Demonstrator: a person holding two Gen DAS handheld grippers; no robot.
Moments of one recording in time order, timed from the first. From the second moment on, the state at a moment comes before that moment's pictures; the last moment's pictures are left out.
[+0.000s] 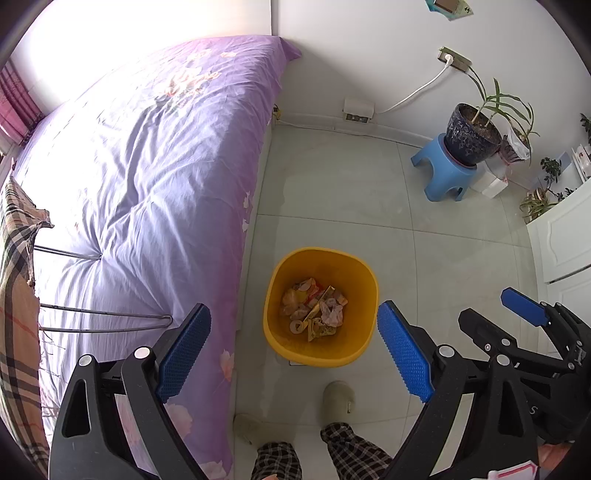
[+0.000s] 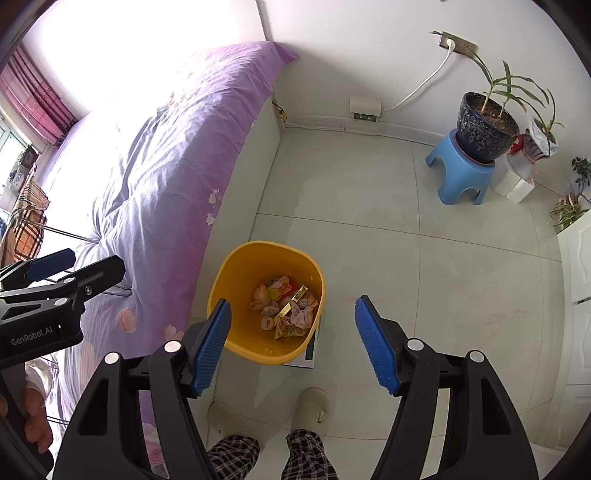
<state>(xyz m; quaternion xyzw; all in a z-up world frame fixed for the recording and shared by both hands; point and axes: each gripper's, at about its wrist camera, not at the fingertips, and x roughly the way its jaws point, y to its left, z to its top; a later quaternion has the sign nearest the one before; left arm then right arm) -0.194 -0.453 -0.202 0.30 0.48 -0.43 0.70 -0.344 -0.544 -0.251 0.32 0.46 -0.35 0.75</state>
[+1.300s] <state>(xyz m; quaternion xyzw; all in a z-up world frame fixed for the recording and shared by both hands) -0.195 -0.448 -0.195 0.29 0.48 -0.44 0.70 -0.346 -0.537 -0.245 0.32 0.46 -0.35 0.75</state>
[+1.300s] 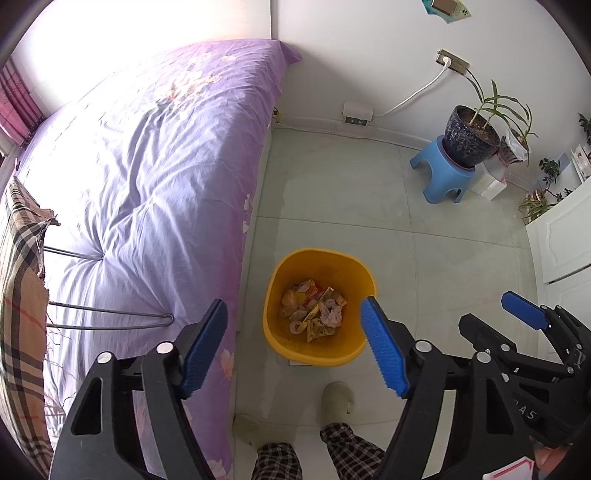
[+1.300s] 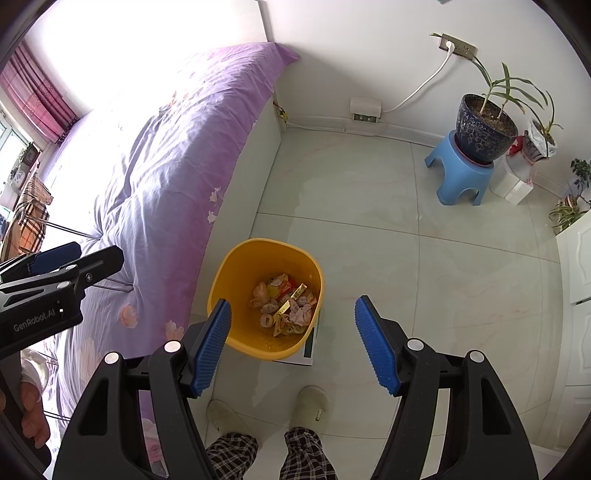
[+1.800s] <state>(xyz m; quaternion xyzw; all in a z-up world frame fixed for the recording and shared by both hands) -0.195 -0.440 -0.180 0.28 0.48 -0.43 0.71 -0.353 -0.531 -0.231 0.31 0.46 -0.35 0.76</state>
